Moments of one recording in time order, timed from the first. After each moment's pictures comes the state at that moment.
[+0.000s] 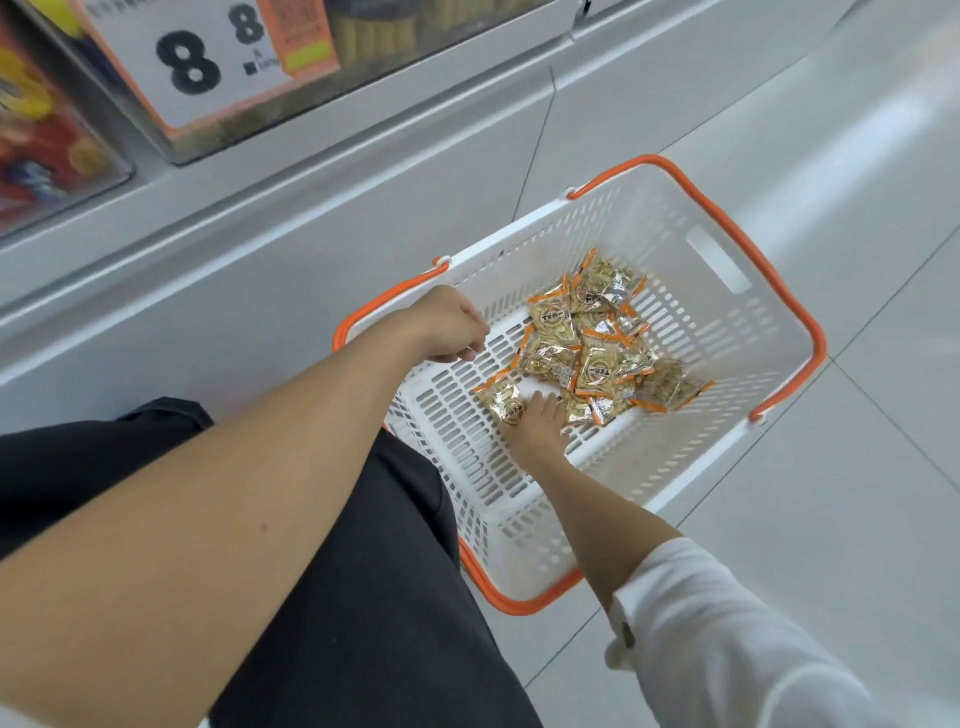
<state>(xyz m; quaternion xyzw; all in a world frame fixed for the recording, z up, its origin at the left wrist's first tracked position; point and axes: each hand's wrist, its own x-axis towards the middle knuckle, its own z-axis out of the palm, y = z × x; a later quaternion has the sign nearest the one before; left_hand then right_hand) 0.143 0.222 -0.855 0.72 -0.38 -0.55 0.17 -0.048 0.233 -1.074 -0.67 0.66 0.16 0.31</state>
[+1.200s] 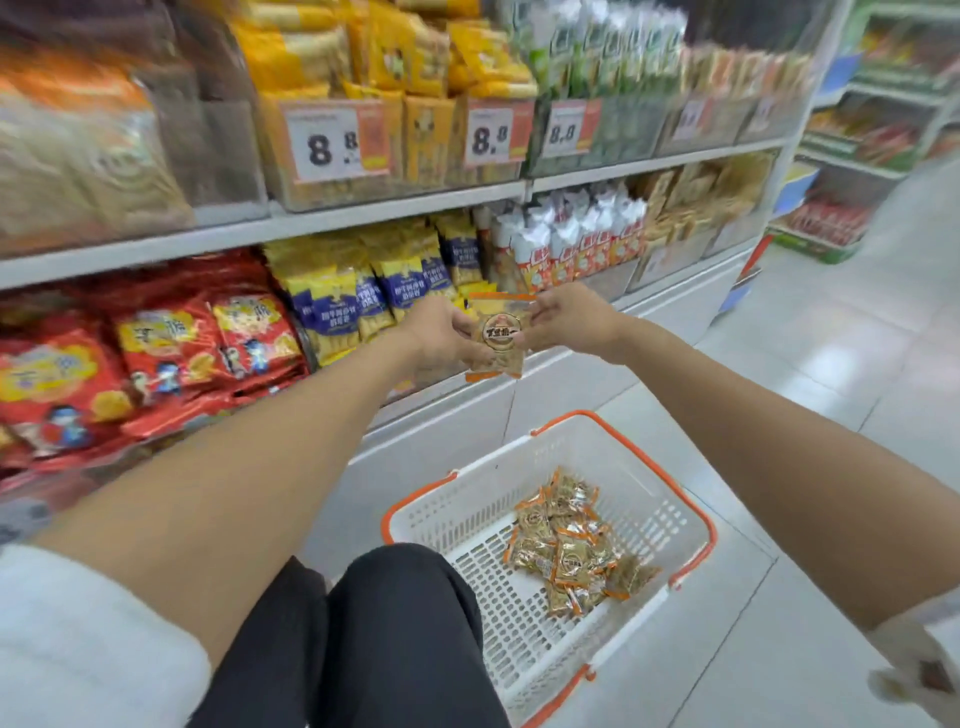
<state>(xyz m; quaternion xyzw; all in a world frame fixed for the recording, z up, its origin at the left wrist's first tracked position) 0.174 0.232 -0.567 0.72 -0.54 -0.28 0.33 0.001 0.137 -0.543 -0.83 0.38 -0.15 0.39</state>
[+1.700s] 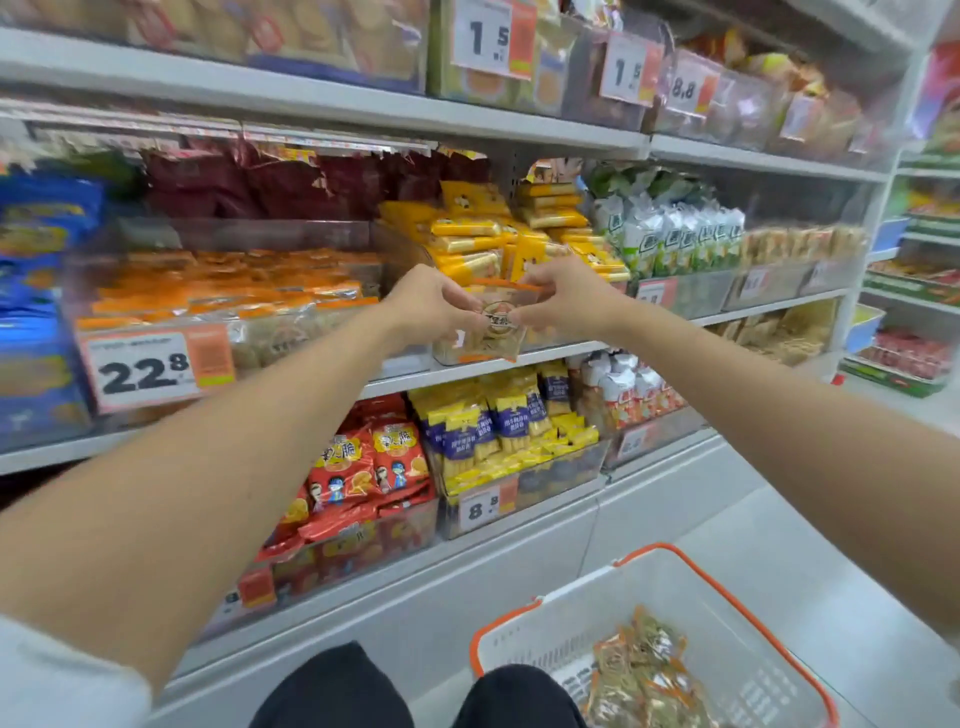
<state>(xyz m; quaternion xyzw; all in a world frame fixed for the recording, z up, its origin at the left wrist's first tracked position) 0.294 0.320 -0.387 0.71 -0.54 -0.14 0.43 0.131 0.212 -0.367 -0.92 0.23 -0.23 0.22</state>
